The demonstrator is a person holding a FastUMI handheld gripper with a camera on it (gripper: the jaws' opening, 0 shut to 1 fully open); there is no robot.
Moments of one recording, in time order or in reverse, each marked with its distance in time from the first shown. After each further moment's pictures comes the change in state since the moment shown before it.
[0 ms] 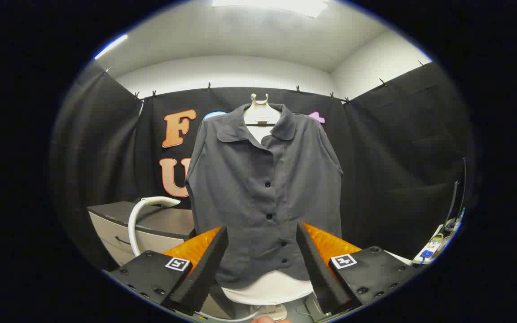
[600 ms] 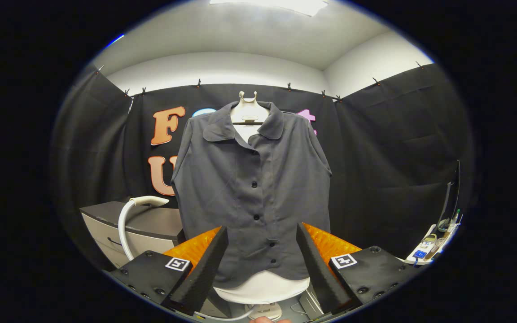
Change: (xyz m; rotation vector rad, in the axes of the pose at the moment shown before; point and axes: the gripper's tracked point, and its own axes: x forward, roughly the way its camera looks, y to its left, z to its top) arm 0.008 -0.017 0.012 -0.020 0.024 -0.056
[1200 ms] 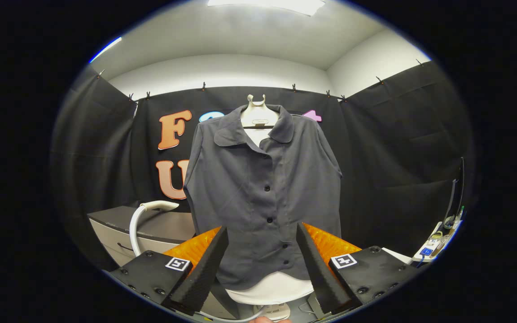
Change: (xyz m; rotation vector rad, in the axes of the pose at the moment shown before) arm -0.005 0.023 0.009 0.028 -0.021 0.015
